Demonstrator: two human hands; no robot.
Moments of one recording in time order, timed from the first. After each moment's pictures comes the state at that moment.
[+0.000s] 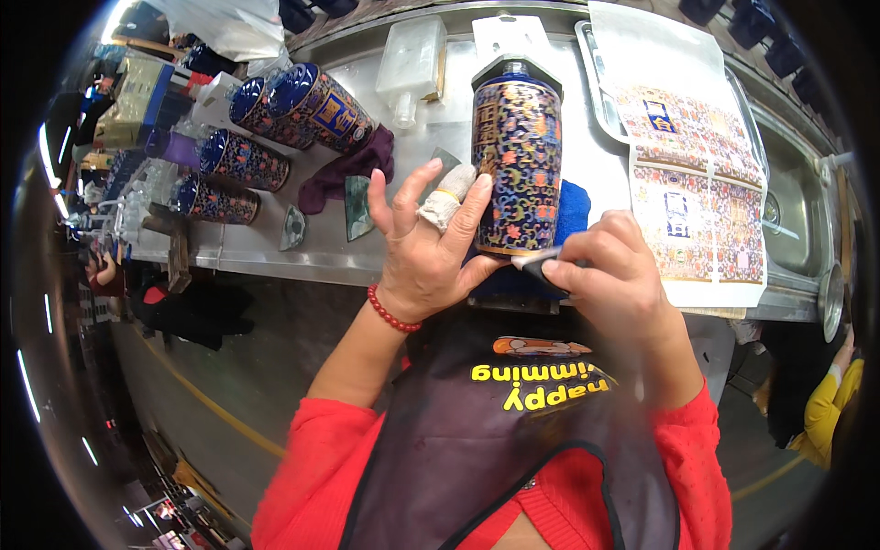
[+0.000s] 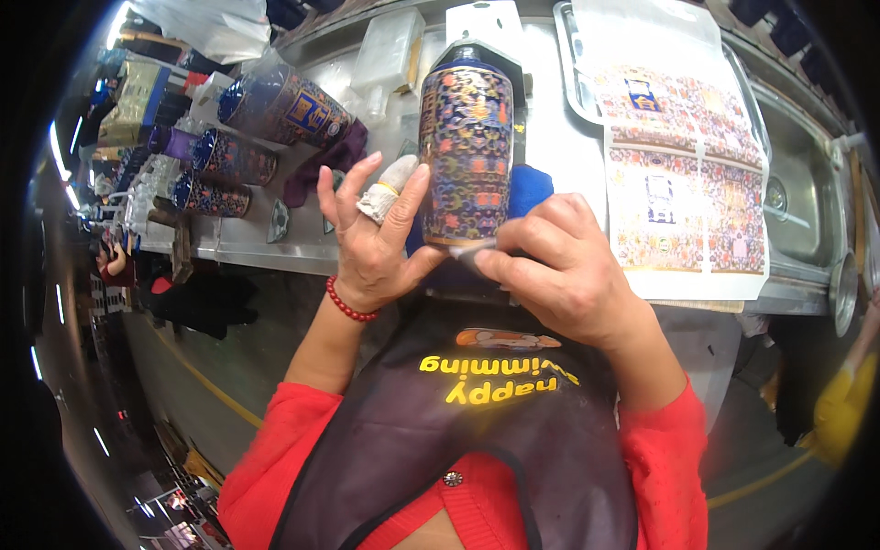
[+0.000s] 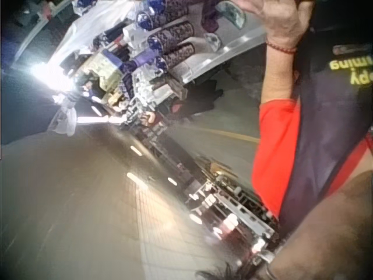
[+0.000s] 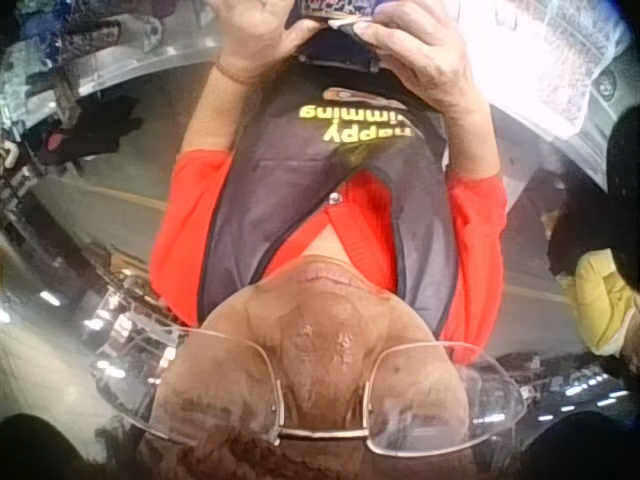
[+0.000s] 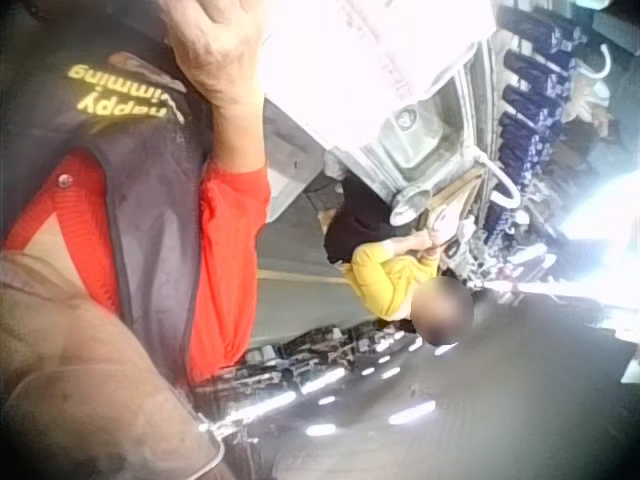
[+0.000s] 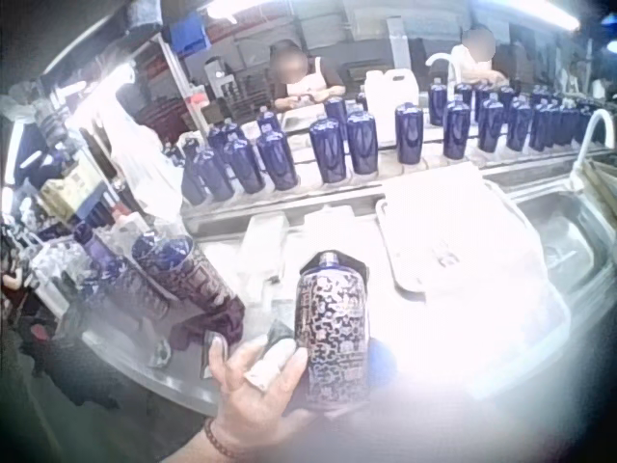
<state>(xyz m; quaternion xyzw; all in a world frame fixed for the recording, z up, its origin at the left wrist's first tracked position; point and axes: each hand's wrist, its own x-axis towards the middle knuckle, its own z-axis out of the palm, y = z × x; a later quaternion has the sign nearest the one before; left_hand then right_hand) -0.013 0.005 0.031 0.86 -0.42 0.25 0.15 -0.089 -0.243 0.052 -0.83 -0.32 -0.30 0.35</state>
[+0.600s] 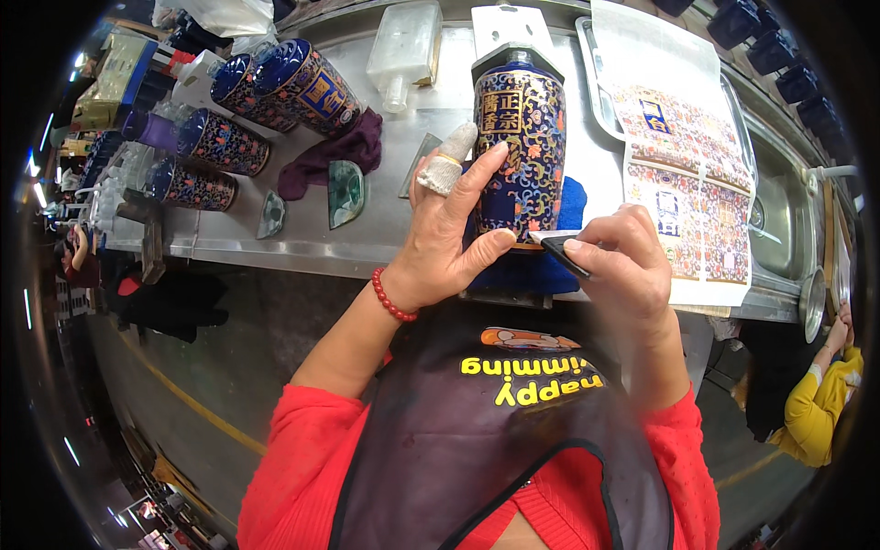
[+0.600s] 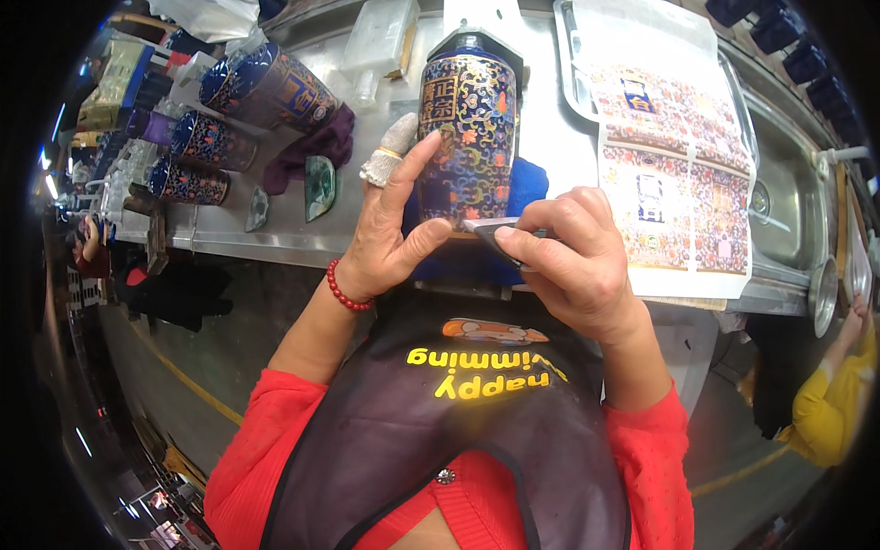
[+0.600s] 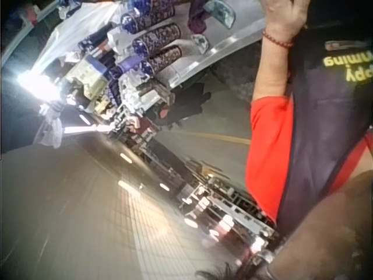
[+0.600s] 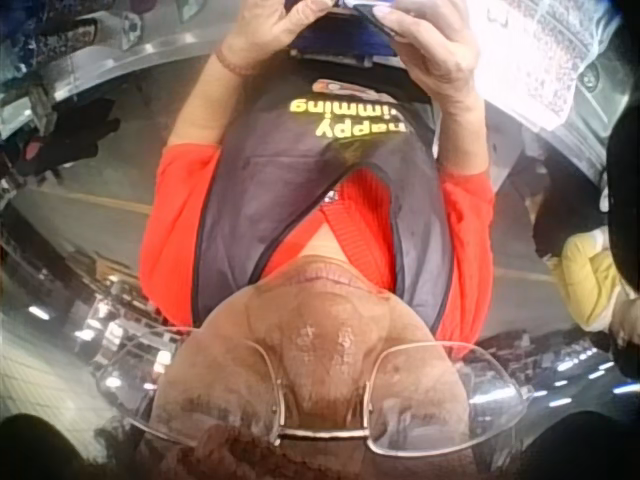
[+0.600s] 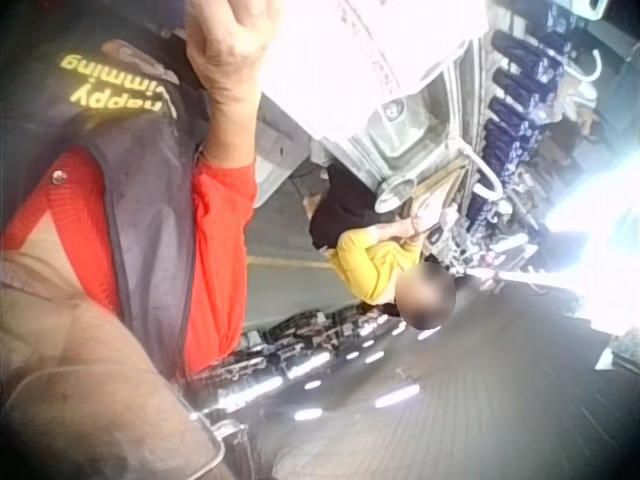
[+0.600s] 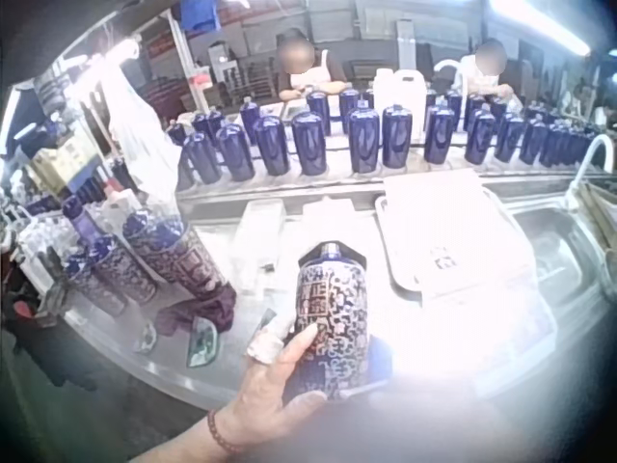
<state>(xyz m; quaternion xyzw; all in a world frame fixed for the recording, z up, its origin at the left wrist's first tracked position) 0.000 -0.007 0.011 0.79 -0.41 0.08 0.44 -0.093 -0.247 0.041 -0.85 -0.25 -0.31 0.35</state>
